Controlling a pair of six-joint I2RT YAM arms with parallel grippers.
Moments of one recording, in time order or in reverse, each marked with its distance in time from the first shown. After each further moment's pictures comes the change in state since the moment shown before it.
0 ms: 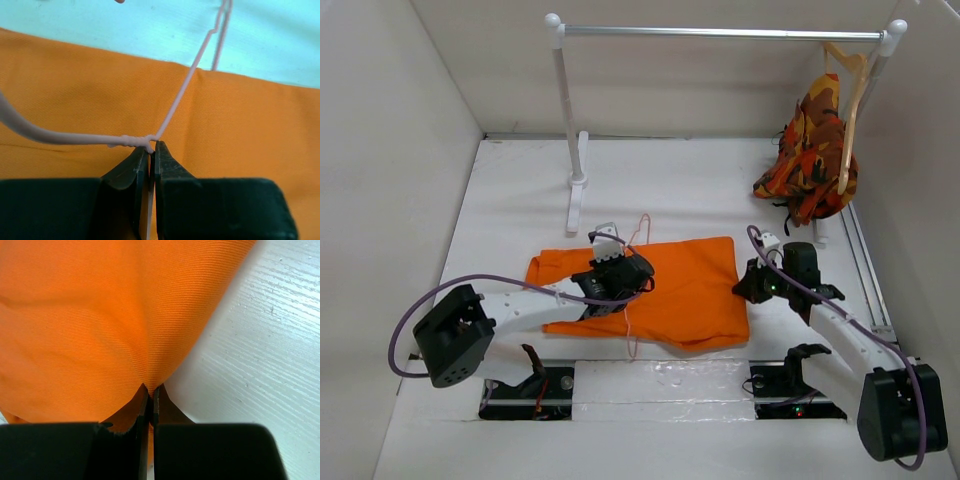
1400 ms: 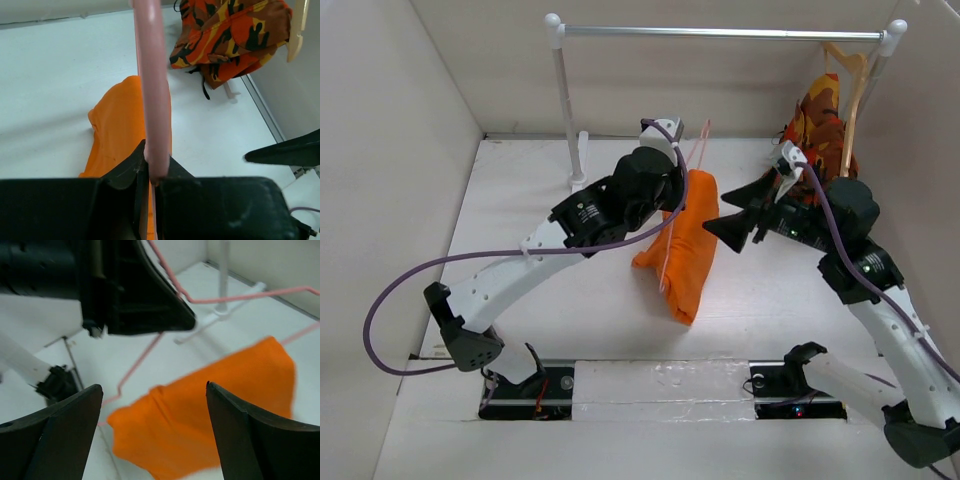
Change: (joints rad) left arm 0.006 0.138 1.023 -0.317 0.400 0.564; right arm 0.269 -0.056 0.795 -0.130 -0.060 0.156
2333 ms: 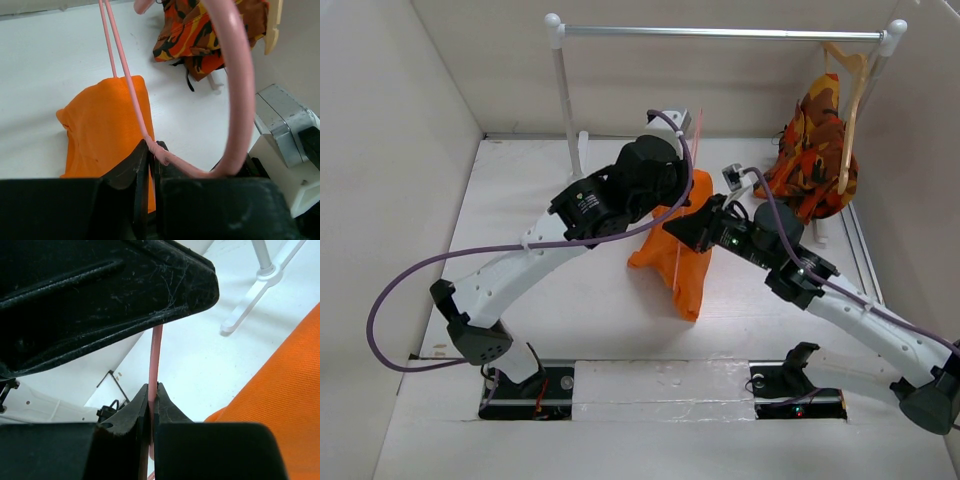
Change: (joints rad) left arm 0.007 0.071 0.169 -0.139 0.080 -0.025; right arm 0.378 0.133 -0.230 0.401 0.418 0.481
